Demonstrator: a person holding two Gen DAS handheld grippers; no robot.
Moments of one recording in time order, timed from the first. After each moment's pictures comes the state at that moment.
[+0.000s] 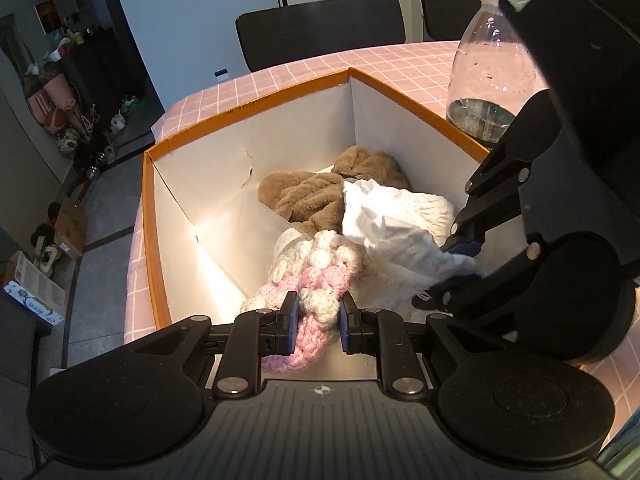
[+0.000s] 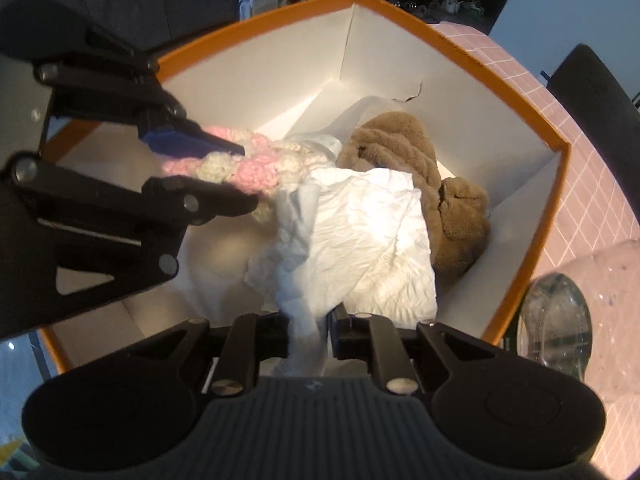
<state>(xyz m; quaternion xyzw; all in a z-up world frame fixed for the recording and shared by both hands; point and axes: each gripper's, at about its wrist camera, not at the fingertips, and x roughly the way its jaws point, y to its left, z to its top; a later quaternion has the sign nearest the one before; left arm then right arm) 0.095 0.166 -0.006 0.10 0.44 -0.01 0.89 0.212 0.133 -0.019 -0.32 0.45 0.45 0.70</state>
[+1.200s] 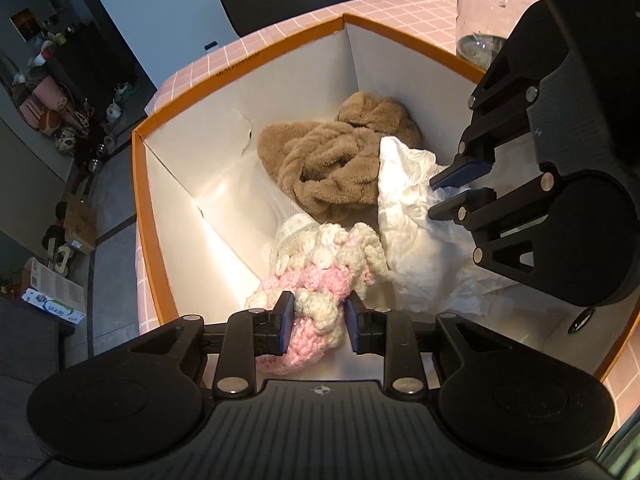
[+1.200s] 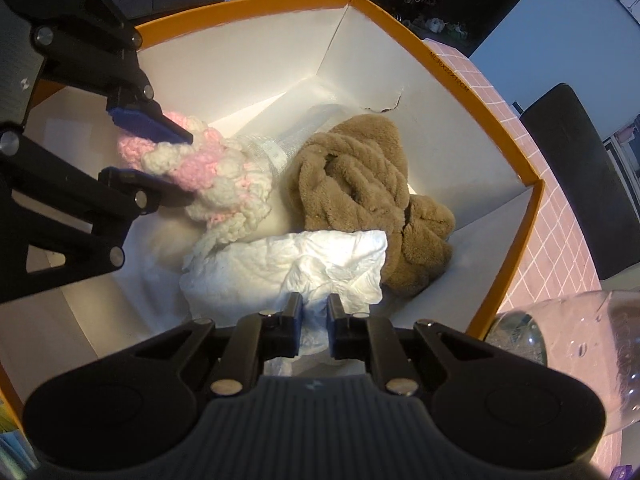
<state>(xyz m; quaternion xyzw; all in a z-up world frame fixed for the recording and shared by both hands) 0.120 0.167 -0.028 0.16 0.50 0.00 0.85 0.218 0.144 -0.034 -0.40 0.39 0.41 0.72</state>
